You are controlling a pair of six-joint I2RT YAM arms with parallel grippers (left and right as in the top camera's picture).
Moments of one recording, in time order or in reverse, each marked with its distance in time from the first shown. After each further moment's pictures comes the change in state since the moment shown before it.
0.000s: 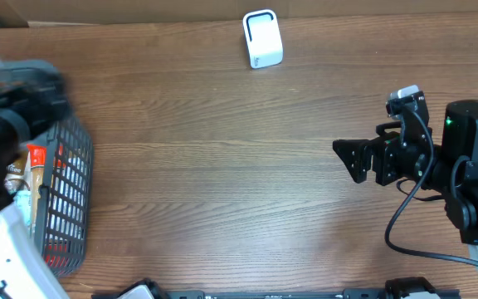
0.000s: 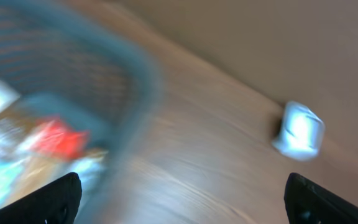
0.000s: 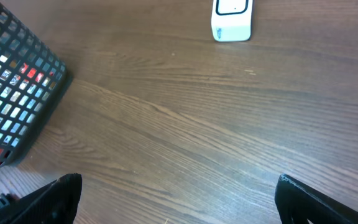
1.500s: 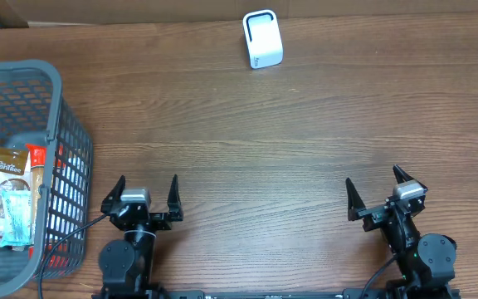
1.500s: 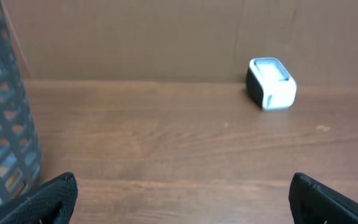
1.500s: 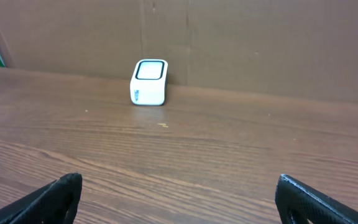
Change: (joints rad) left arm -0.504 -1.295 -1.750 1.035 -0.190 0.198; right arm -0.001 -1.008 -1.165 0.820 0.320 0.000
